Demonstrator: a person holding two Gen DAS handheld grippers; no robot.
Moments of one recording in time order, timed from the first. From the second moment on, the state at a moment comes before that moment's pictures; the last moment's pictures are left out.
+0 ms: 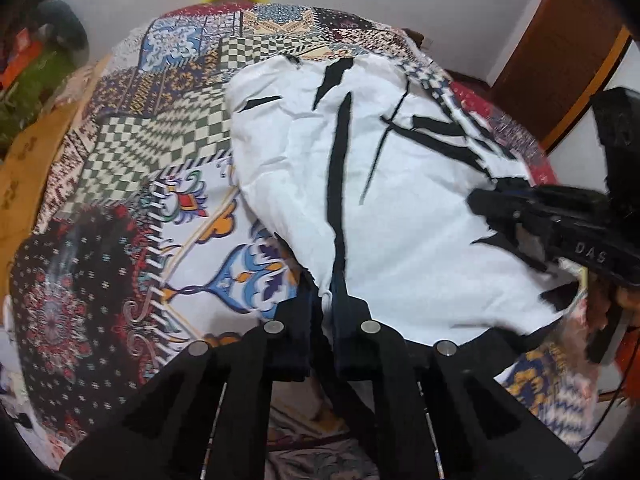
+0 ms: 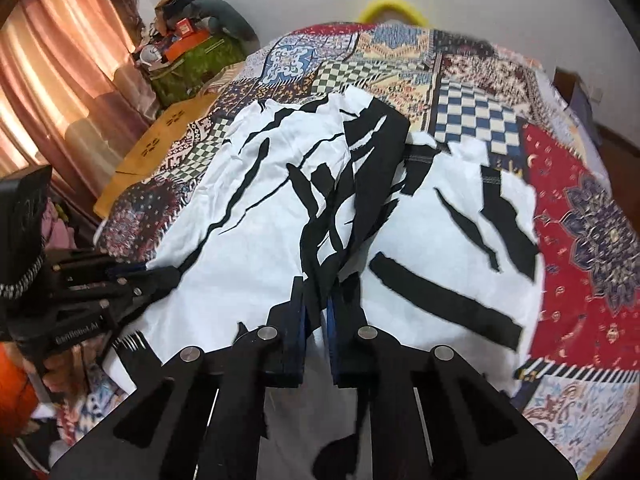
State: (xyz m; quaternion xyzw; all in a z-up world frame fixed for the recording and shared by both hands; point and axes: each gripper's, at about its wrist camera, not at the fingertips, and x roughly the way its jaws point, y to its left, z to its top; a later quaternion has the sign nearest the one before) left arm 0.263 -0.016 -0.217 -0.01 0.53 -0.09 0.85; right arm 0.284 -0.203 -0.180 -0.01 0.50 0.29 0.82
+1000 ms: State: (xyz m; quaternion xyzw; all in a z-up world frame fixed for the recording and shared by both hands) left arm 0.393 0.028 -0.230 -0.01 0.51 -0.01 0.86; right arm 0.358 -0.174 -0.179 -0.02 0.49 0.30 0.82
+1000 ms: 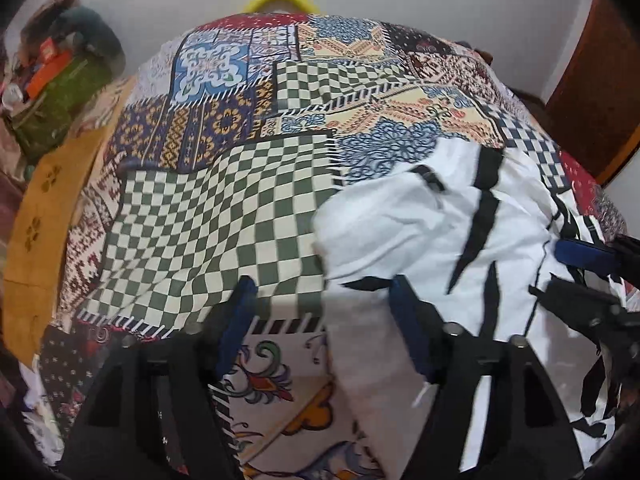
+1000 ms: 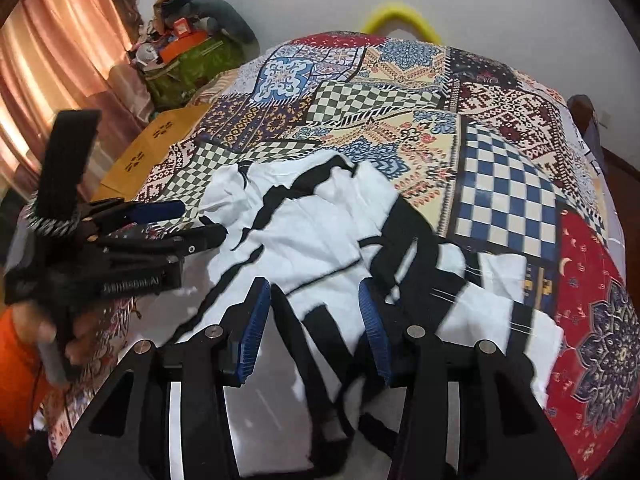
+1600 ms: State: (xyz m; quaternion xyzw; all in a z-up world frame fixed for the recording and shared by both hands) left arm 0.303 0.038 -0.214 -0.09 0.54 -0.07 0.83; right arm 0.300 -0.299 -0.181 0.08 0.52 0.22 0.82
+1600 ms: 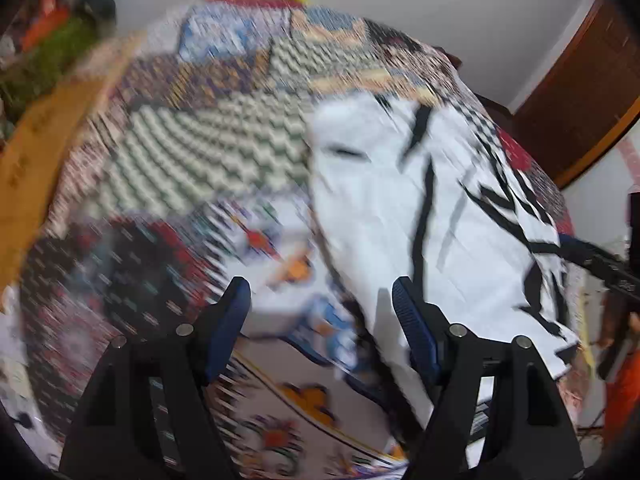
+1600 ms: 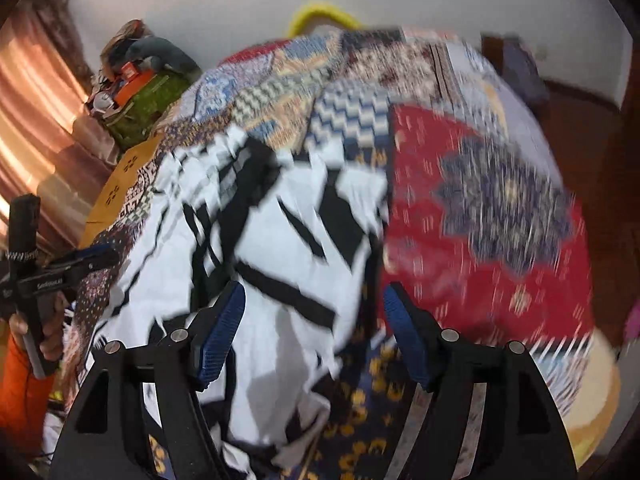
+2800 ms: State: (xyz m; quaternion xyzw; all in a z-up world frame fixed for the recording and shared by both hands) left arm 0.300 0.007 -0.175 -0.09 0.48 -0.11 0.87; right arm 0.305 -0.219 -0.158 0.07 0.50 0.30 0.81
